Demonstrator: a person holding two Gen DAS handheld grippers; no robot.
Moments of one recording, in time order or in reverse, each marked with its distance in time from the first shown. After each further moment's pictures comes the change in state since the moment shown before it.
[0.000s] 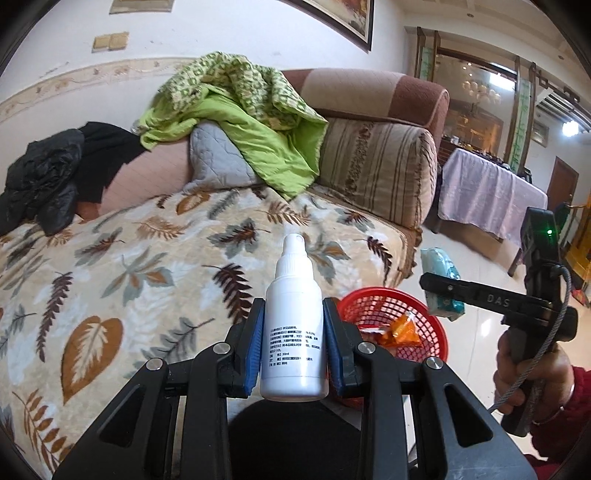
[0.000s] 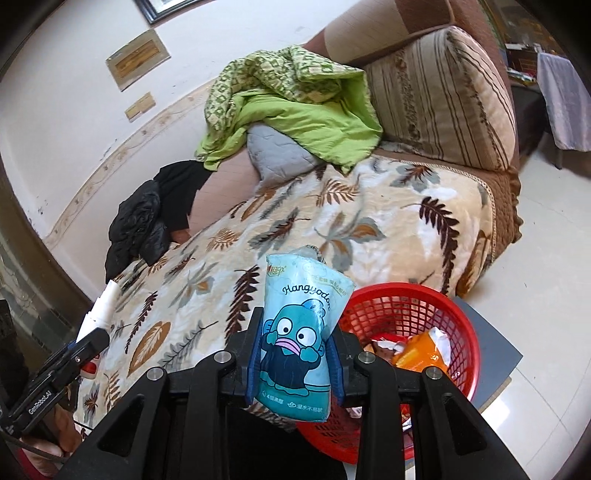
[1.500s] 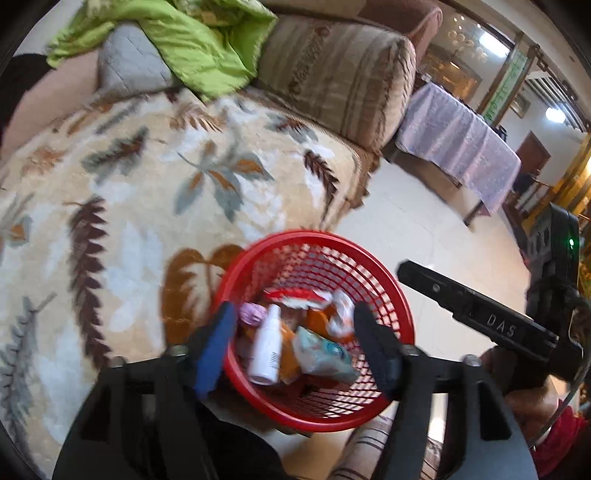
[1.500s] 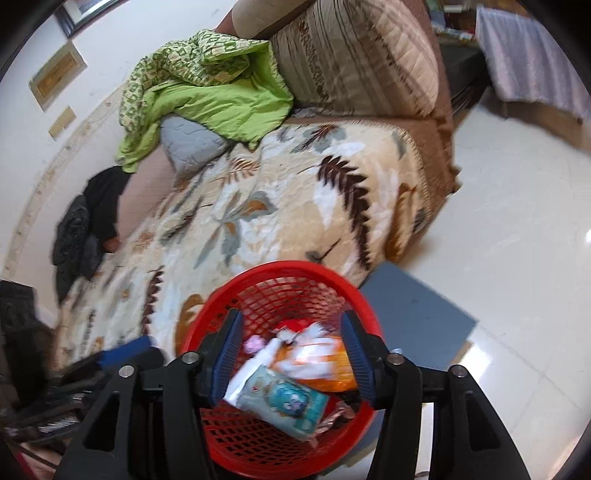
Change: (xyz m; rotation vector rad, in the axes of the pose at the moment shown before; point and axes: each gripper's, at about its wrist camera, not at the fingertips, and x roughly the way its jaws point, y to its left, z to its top) left arm 0.156 -0.066 -0.003 -0.038 0.329 -0.207; right arm 0.017 -0.083 -0.003 0.118 0.070 -0.288
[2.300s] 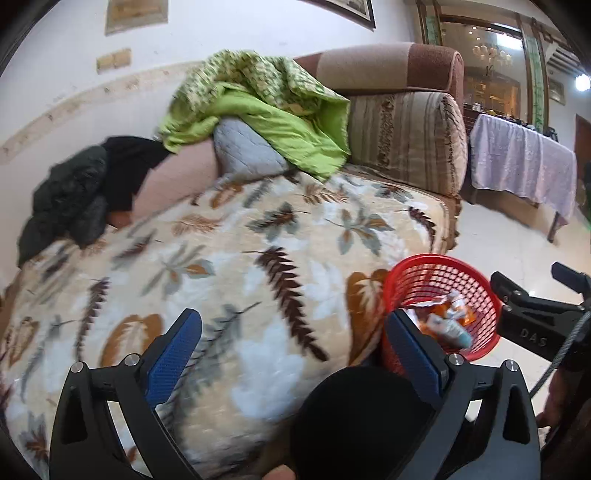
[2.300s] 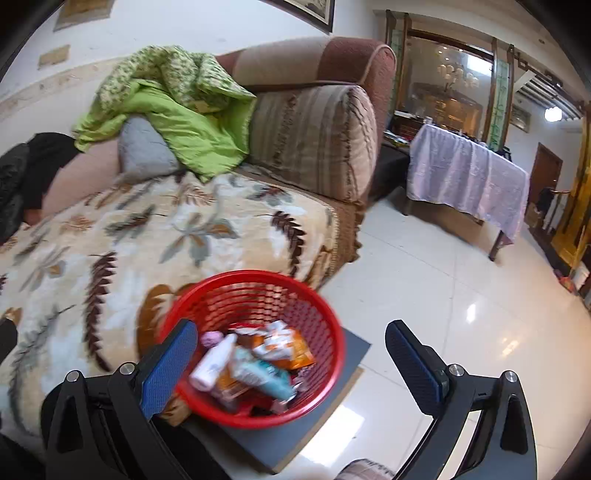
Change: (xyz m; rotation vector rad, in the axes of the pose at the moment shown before) left arm -0.147 0.047 -0.077 0.113 -0.306 0.444; right arm -0.071 0.129 -0.072 -0.196 -0.235 -0.450
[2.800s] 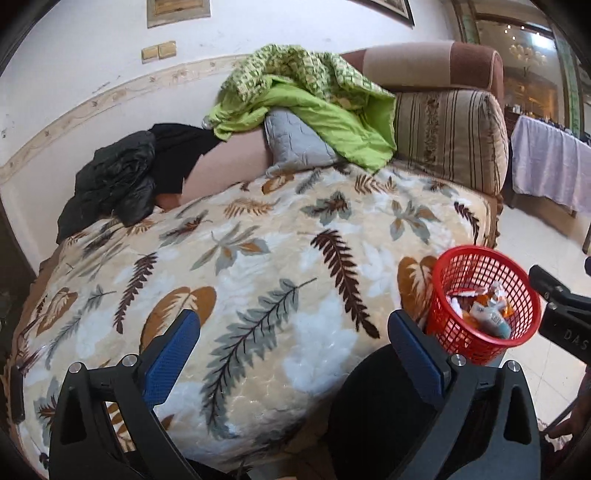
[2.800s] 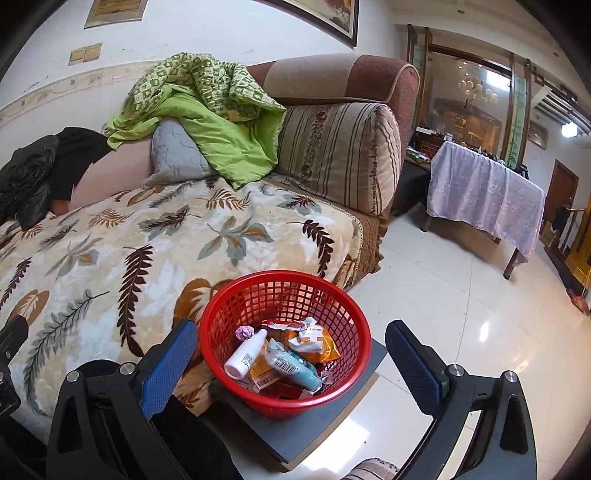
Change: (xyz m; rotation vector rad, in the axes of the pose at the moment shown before) left arm -0.009 0.026 -0.024 -0.057 0.046 0.154; right arm -0.016 0.023 -0.009 -0.053 -0.038 0.051
